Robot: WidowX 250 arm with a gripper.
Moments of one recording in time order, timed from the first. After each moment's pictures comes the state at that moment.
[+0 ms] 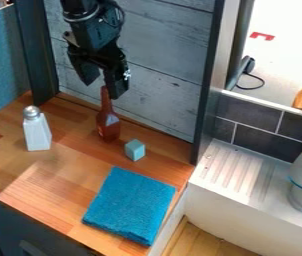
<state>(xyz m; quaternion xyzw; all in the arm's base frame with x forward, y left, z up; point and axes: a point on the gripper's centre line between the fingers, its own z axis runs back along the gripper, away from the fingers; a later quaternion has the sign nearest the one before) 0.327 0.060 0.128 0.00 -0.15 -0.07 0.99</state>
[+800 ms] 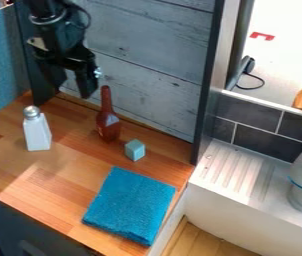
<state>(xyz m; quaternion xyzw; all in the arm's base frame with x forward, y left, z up) 0.316 0.111 0.114 0.01 -0.12 0.03 0.99</state>
